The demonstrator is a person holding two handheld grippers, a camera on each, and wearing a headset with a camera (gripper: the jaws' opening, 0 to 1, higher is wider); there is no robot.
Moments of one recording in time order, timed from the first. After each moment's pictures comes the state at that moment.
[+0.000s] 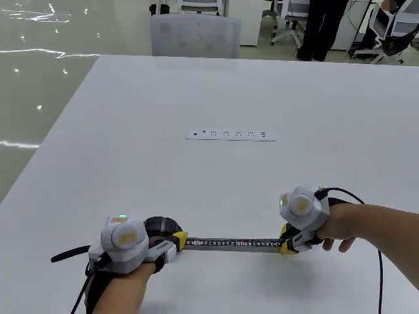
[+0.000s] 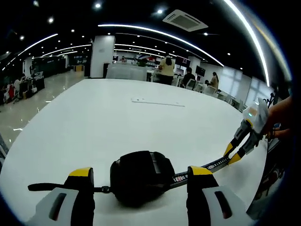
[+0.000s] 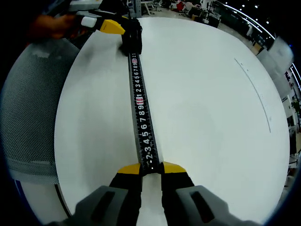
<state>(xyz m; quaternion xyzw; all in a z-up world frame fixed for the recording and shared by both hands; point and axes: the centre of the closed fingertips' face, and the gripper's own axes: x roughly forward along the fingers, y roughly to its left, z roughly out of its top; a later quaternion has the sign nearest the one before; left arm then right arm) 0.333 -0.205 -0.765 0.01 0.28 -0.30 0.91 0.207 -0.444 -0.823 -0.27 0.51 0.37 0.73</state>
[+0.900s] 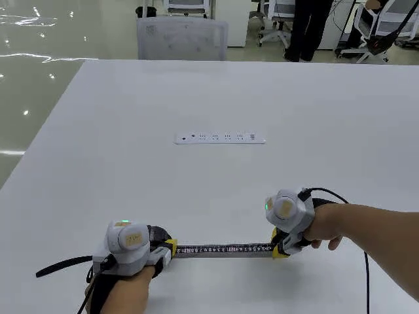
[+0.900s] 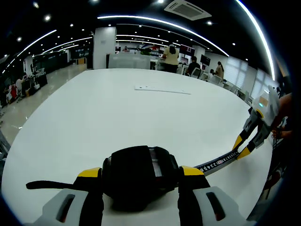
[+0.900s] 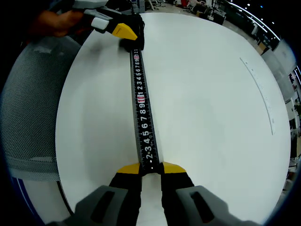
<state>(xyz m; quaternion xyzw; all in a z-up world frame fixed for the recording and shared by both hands) 0.336 -0.210 -0.787 0.04 0.33 -0.27 0.90 0.208 -0.445 -0.824 -0.28 0.53 0.38 0.71</state>
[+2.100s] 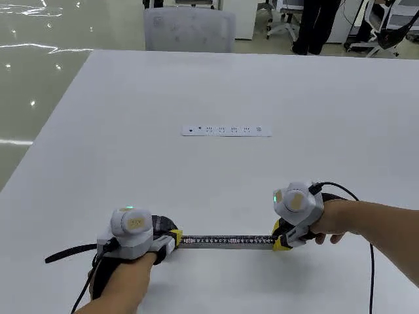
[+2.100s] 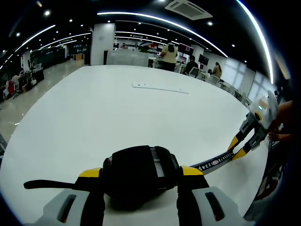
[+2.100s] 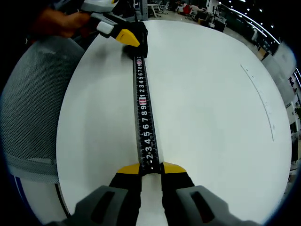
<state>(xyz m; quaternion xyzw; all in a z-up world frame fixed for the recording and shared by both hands) 0.336 -0.210 -0.788 0.03 0.34 -0.29 0.89 0.212 -0.434 -0.821 -0.27 0.50 0.40 0.72</state>
